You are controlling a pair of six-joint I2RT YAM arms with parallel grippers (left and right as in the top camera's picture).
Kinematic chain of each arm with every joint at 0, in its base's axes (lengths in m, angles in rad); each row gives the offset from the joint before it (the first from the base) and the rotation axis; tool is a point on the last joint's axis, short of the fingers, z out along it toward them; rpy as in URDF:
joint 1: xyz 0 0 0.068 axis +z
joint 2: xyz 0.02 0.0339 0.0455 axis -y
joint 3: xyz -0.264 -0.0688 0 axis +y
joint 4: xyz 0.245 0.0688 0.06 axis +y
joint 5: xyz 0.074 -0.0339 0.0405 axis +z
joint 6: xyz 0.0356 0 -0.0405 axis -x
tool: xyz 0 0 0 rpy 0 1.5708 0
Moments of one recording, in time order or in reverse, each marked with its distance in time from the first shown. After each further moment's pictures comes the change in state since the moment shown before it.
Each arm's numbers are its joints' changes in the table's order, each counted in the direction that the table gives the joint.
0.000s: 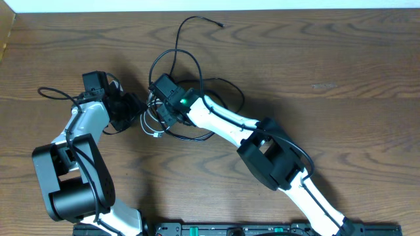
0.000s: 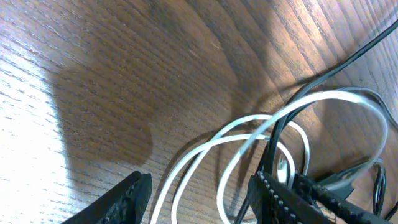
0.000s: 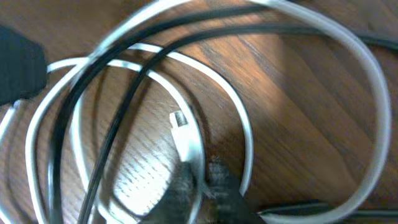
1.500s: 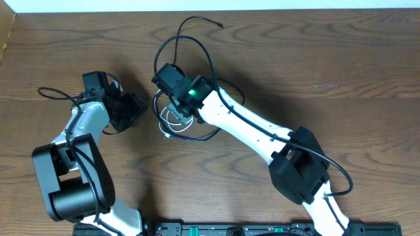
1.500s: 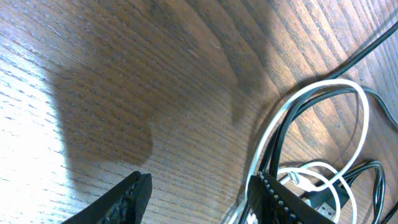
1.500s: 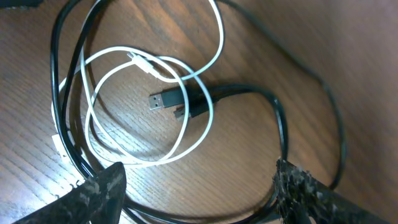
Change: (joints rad) left arm 0.000 0.000 0.000 0.000 0.000 0.000; right arm -0.001 0.242 0.010 0.362 -0.194 0.059
